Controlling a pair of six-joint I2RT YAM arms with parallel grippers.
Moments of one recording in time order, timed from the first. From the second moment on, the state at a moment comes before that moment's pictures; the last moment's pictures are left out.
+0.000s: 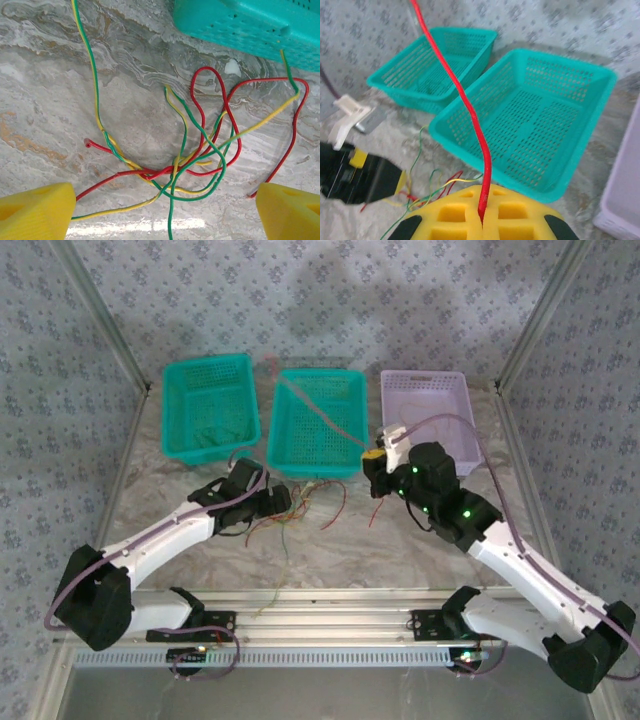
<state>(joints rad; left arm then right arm) -0.62 1.25 0.78 -0.48 -0.07 -0.76 0.67 0.96 0.95 -0.31 0.04 0.13</state>
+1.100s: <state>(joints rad) -0.76 1.30 0.64 -0.49 0.06 -0.79 0.51 1.88 1.75 -0.70 0.07 0.28</state>
